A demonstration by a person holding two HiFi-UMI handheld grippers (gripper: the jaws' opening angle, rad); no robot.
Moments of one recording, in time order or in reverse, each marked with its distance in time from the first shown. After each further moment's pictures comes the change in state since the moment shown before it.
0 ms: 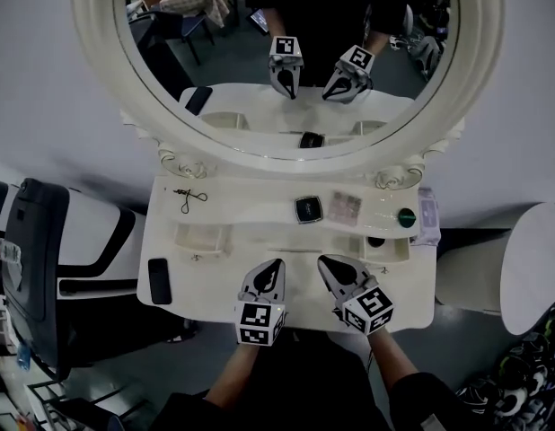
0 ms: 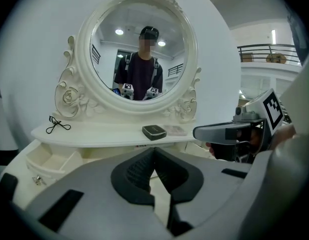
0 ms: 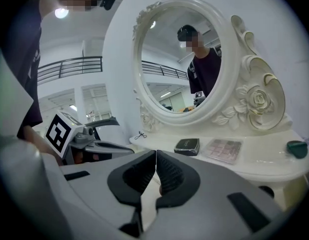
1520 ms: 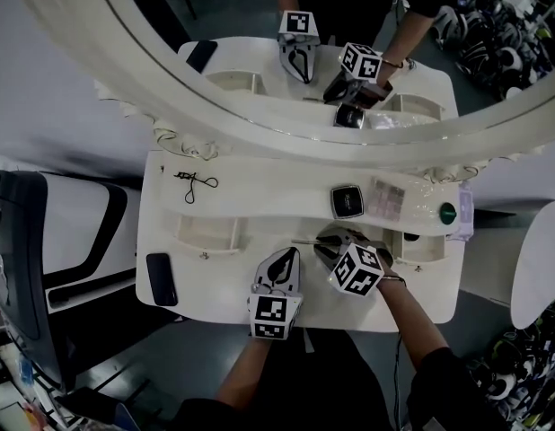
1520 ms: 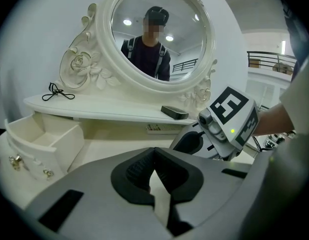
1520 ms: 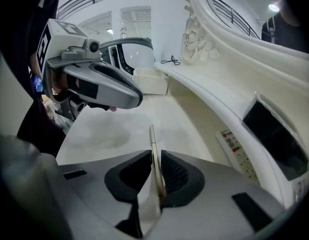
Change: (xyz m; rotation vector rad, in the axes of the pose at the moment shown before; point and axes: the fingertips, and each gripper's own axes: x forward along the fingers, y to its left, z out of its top) left arm 0.045 0.061 -0.056 -0.088 0.071 -0.018; right arm 0.131 -0.012 -0.133 -0.562 0.714 0.278
